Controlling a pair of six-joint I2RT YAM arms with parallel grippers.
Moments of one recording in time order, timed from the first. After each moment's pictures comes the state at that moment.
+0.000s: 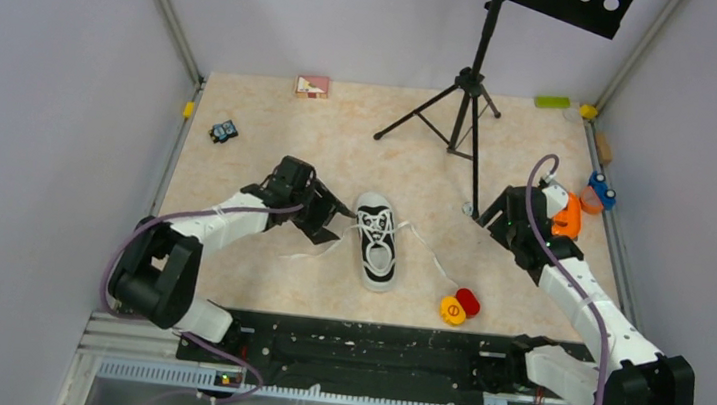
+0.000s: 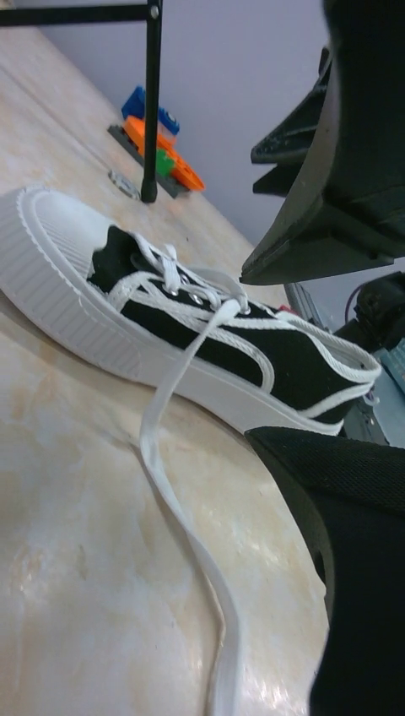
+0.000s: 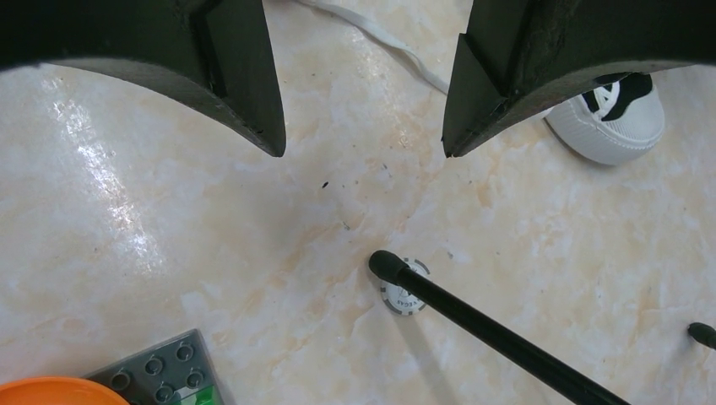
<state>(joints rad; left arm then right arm) -0.41 1.45 0.81 -0.32 0.31 -1.33 0.30 1.04 0.69 -0.42 0.33 0.78</state>
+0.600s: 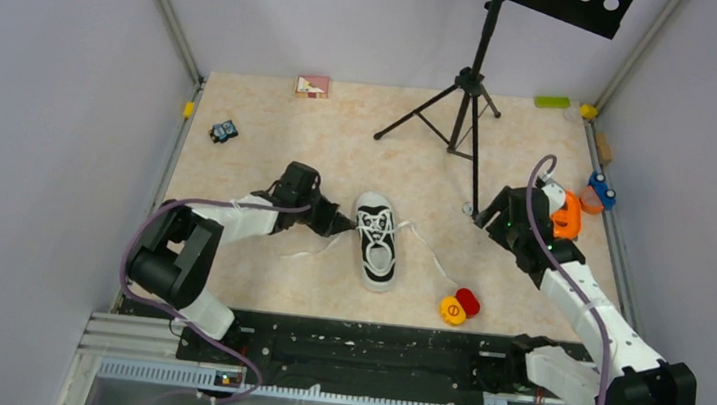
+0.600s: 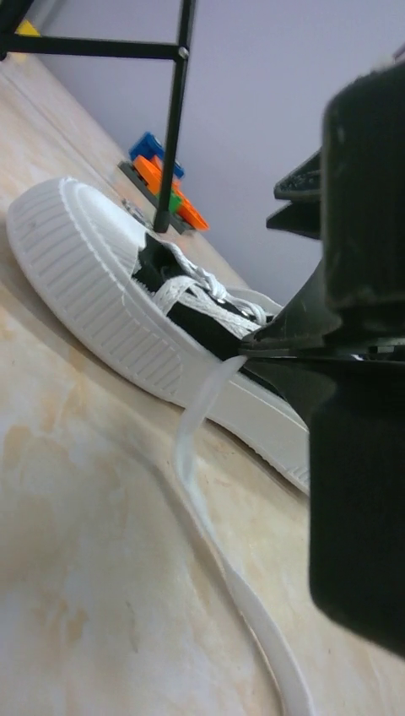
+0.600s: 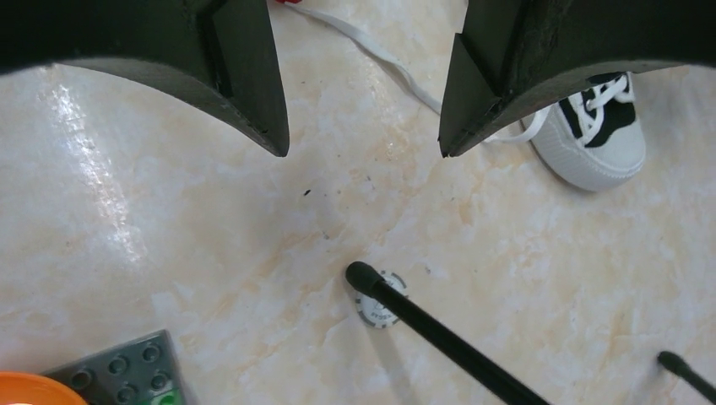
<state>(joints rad) -0.42 1.56 0.74 -0.04 0.38 -1.51 0.30 1.01 0.68 -0.40 0.29 0.76</state>
